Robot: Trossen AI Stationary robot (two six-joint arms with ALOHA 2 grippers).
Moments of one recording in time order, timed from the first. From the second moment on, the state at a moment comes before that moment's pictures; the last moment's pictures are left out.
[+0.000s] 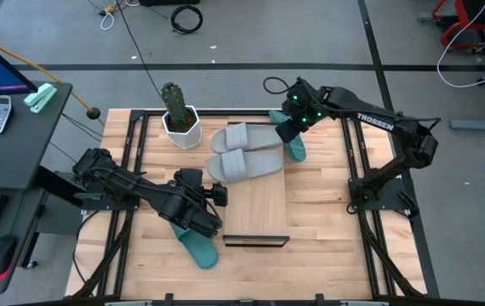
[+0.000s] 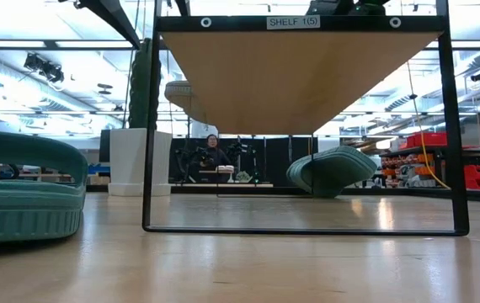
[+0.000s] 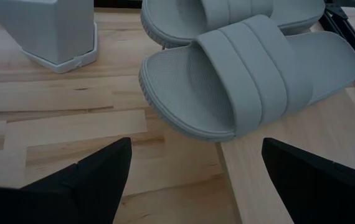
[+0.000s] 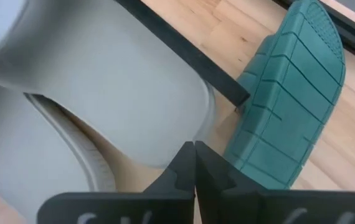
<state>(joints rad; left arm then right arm) -0.44 1.73 1.63 -1.41 -0.84 -1.89 -0.57 1.51 1.38 -0.96 -0.17 0.37</state>
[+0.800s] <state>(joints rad) -0.45 1.73 1.63 -1.41 -0.84 -1.90 -0.49 1.26 1.38 -1.28 -0.10 0.21</state>
